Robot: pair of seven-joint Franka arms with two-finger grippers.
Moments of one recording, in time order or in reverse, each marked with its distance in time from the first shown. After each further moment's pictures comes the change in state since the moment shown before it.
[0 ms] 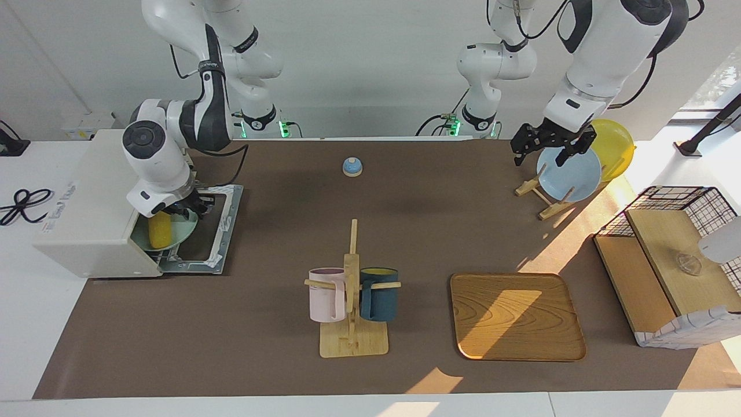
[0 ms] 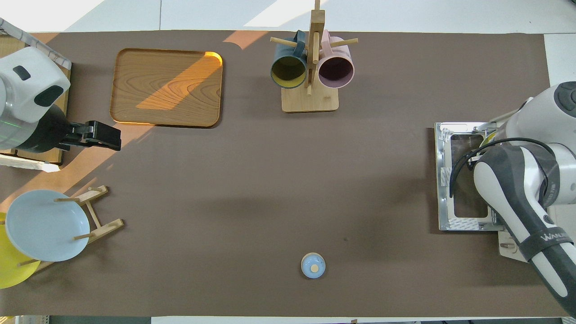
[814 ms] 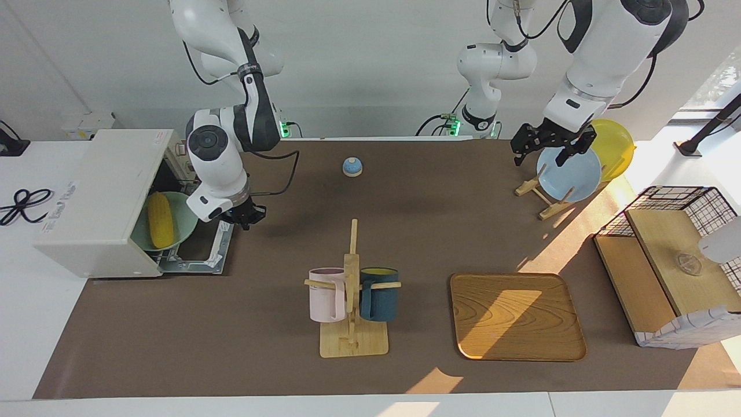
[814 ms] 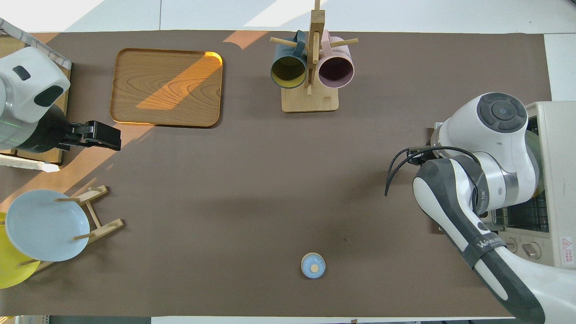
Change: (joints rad) left arm 0.000 0.000 0.000 0.000 0.000 0.000 0.000; right arm 0.171 0.043 0.008 -0.072 0.103 0.174 0.241
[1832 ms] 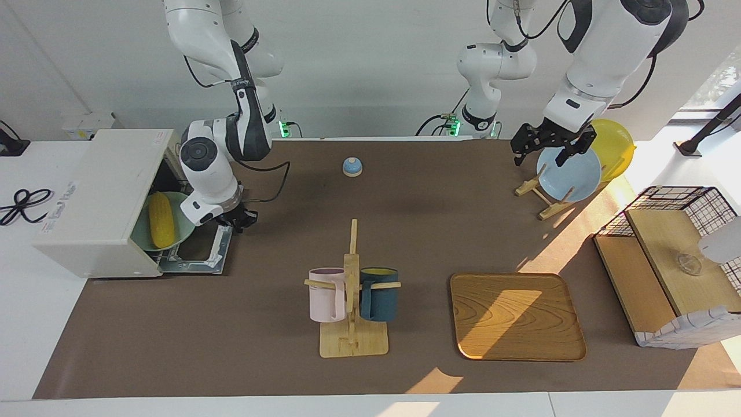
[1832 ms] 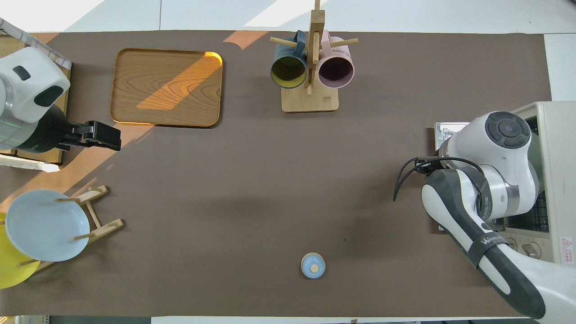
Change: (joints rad) left arm 0.000 0.000 0.000 0.000 0.000 0.000 0.000; right arm -0.058 0.002 -0.003 -0.100 0.000 0.102 -0.001
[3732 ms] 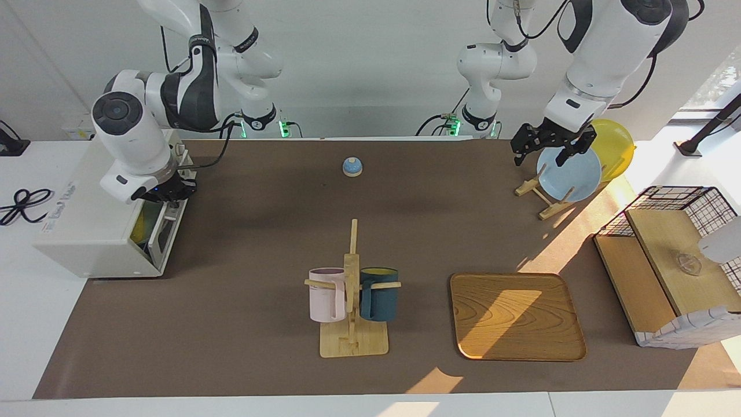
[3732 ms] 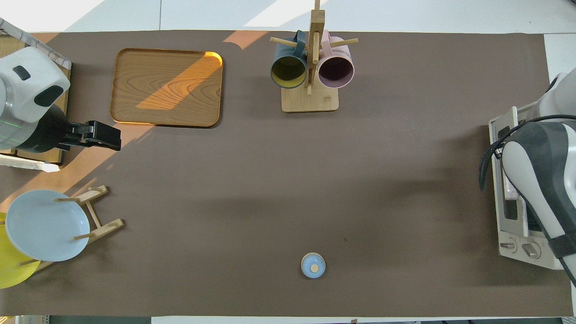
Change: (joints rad) left arm 0.000 0.000 0.000 0.000 0.000 0.000 0.000; right arm -0.122 -0.056 -0.007 0.351 -0.142 -0.473 -0.378
